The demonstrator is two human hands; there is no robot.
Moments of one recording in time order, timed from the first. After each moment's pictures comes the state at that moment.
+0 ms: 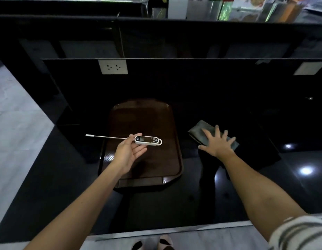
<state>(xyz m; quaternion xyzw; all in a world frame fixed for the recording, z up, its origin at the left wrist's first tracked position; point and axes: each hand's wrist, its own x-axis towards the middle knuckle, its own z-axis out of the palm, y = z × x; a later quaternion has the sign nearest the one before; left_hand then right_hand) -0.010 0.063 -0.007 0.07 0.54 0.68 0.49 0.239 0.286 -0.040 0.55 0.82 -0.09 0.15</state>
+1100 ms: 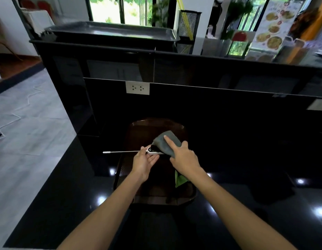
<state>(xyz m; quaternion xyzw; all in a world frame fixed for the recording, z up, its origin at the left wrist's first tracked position) -0.025 0.079 -0.009 0.02 0.48 0.75 0.45 0.101 0.159 0.039 0.38 0.92 -0.10 -0.02</state>
